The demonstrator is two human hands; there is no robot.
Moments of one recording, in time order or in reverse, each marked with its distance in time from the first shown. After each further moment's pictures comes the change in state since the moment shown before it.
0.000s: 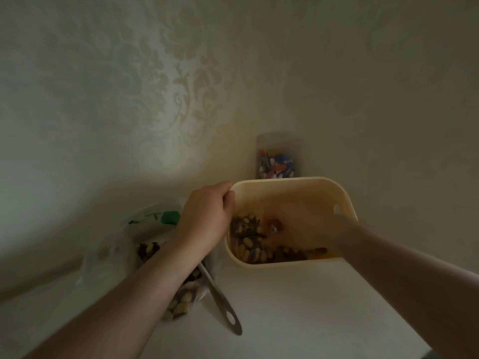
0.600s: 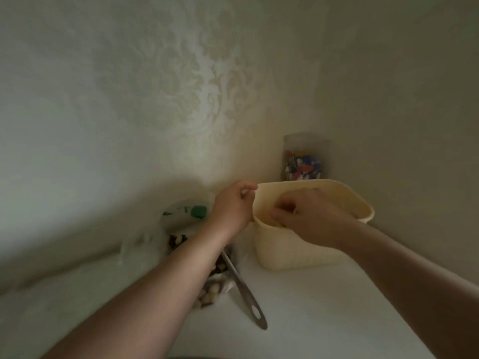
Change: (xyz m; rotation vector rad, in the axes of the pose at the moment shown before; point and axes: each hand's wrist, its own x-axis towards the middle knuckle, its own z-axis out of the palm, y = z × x) left_hand 0.008 -0.020 0.012 -0.422 -0.042 -0.363; right_hand 0.006 -0.044 -0.008 0.246 0.248 0.055
